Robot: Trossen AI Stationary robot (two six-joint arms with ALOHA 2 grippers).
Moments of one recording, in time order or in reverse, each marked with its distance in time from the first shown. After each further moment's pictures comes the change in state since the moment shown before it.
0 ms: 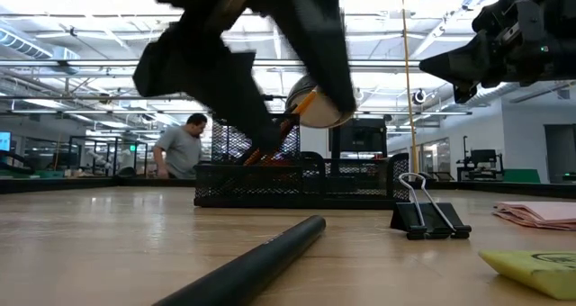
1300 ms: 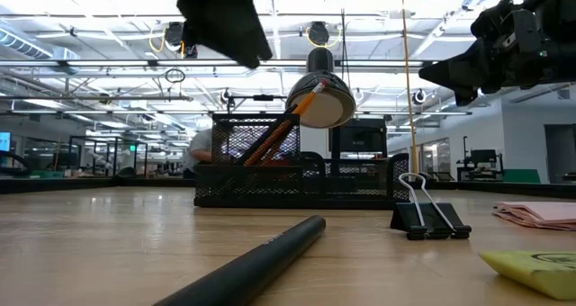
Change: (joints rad) left arm 0.191 -0.473 -0.378 0.072 -0.251 0.639; right arm 0.000 0.000 0.000 -0.040 0.028 -0.035
